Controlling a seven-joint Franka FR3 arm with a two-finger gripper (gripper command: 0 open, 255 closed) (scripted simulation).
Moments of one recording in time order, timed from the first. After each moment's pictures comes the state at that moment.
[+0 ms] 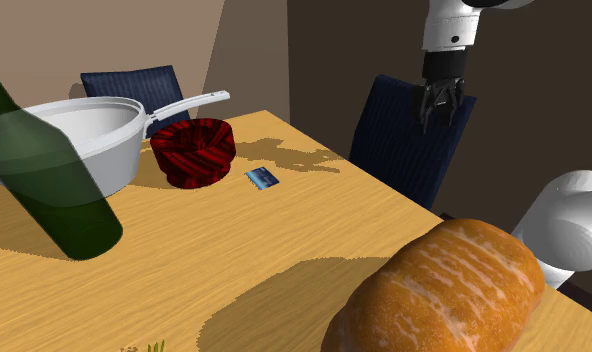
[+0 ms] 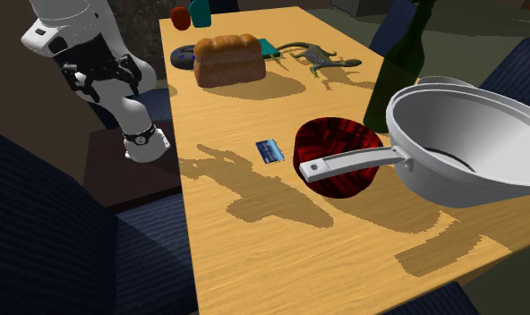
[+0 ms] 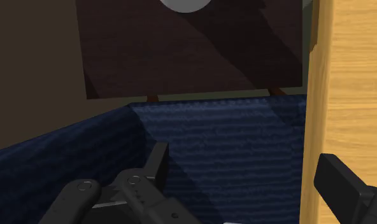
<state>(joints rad) 0.02 -0.74 0.03 -2.35 0.08 1.43 0.15</state>
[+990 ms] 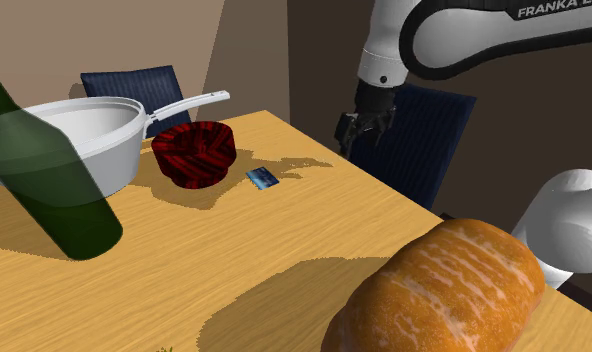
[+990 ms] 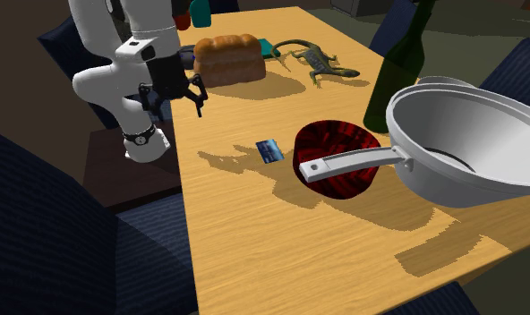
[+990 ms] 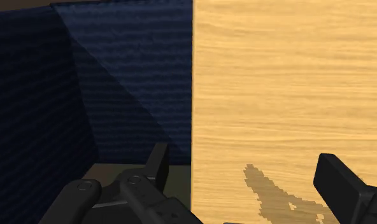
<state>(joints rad) 0.08 -0.63 0.31 -2.43 0.16 1.95 0.38</state>
